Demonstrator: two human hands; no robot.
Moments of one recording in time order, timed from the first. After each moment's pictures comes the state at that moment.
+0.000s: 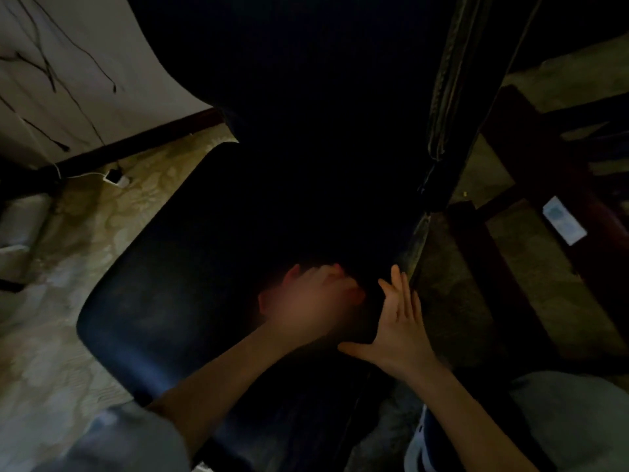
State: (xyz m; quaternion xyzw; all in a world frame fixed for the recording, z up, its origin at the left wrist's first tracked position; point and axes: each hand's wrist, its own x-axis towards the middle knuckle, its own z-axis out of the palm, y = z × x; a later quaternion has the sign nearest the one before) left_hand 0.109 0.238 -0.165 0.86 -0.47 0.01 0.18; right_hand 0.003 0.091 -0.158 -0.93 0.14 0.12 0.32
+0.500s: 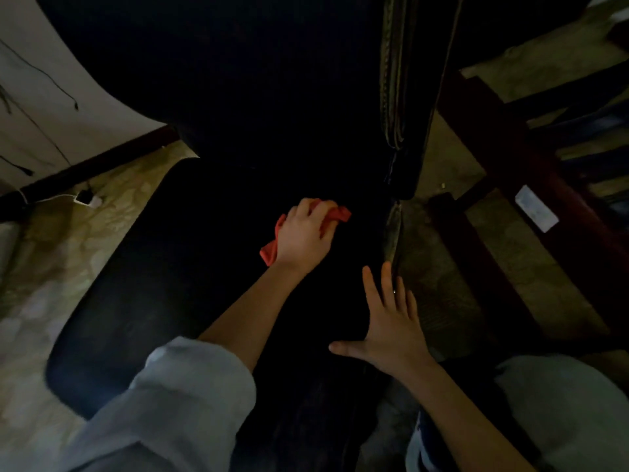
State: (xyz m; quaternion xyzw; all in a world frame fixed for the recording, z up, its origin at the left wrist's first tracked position) left_hand 0.192 0.154 -0.157 0.93 -0.32 -0.01 0.17; right_hand 0.011 0.076 -0.160 -0.92 0.18 0.17 0.32
